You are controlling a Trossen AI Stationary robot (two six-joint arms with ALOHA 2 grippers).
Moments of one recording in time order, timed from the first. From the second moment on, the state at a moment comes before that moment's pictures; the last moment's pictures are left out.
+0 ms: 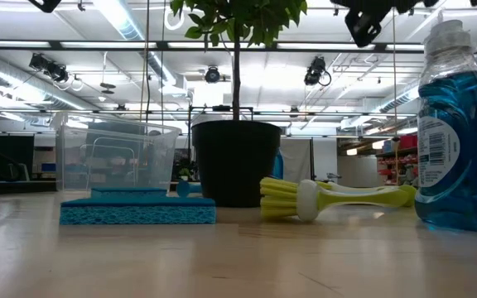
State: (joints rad) left arm -0.58 0.69 0.69 -0.35 0.04 -0.31; right arm 0.28 1.04 0.68 0.07 0.10 0.18
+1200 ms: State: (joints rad) left arm -0.88 0.66 0.62 -0.39 -0.18 -0.23; right arm 0.18 0.98 0.62 0.19 0.13 0.37
